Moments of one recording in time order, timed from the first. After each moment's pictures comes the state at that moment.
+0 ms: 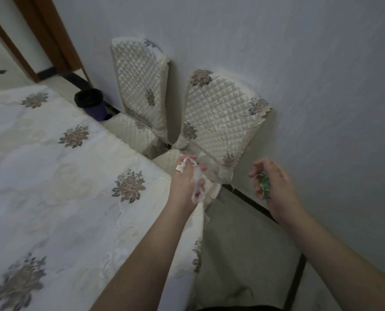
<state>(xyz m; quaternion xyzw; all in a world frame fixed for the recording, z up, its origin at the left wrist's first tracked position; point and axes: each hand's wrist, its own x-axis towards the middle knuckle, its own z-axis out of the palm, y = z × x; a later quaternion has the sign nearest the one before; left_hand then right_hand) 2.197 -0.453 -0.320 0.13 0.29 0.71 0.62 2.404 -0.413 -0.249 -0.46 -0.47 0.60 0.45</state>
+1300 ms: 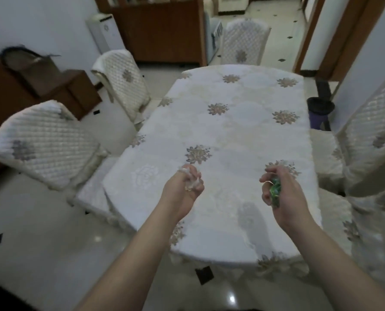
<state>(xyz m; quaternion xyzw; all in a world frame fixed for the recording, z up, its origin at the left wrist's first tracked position) 2.245 -0.747 -0.244 -0.15 0.43 0.88 0.13 2.268 -0.523 -0.250 -0.14 -0.53 0.84 0.04</state>
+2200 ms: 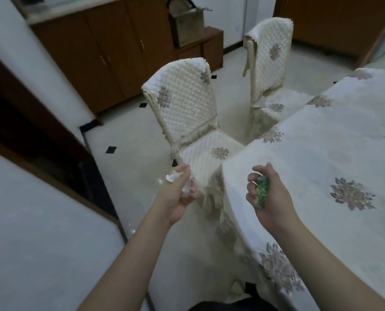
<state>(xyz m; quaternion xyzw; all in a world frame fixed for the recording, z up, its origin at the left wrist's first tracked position) 2.322 -1.091 -0.254 -0.33 0.40 0.84 -0.15 2.211 -0.915 -0.249 -0.05 -0.45 0.83 -0.33</state>
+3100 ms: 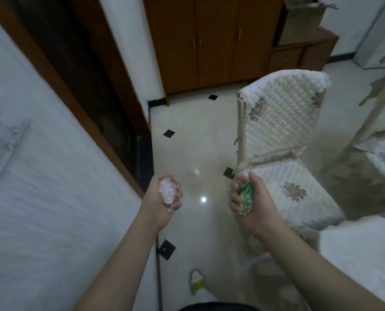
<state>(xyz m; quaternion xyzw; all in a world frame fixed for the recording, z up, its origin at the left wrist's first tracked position) 2.409 -1.352 -0.284 -0.43 0.25 0.81 -0.30 2.230 -1.239 -0.285 0.00 -0.37 0.71 -0.60</state>
